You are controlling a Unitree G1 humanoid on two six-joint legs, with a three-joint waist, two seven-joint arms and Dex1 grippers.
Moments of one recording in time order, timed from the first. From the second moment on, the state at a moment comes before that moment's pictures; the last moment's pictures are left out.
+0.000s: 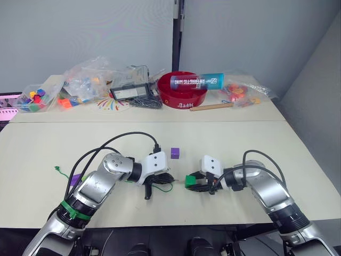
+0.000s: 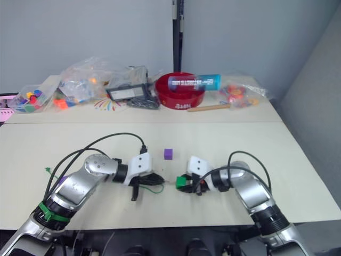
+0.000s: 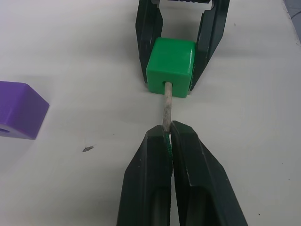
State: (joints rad) left arm -0.50 0.60 -0.38 -0.20 -0.14 0.52 -1.11; right arm -0.43 -0.57 0.31 -0.07 0.10 0.41 1.16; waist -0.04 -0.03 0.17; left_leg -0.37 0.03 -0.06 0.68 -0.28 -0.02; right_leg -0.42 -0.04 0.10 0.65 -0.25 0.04
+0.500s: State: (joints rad) left arm -0.46 0.57 -0.35 -0.20 -0.14 0.51 -1.12; right arm -0.41 -0.57 0.30 -0.08 0.10 0.40 1.16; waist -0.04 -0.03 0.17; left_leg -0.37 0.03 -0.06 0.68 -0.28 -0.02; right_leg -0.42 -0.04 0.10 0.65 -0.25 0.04
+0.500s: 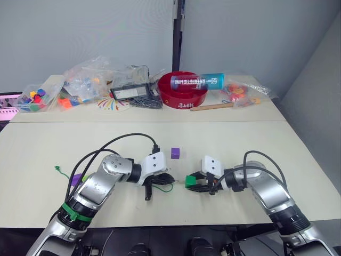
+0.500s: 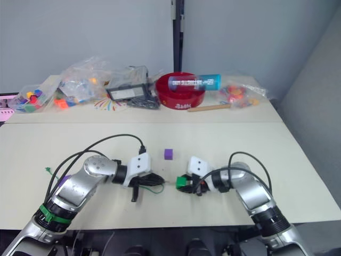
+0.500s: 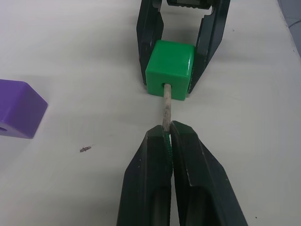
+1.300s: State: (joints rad) left arm -0.33 0.54 -0.31 -0.31 -0.20 0.58 -1.10; right arm -0.41 -0.61 0.30 0.00 0.13 0.26 1.32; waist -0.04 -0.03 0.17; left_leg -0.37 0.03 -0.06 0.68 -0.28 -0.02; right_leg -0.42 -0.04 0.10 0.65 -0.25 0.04
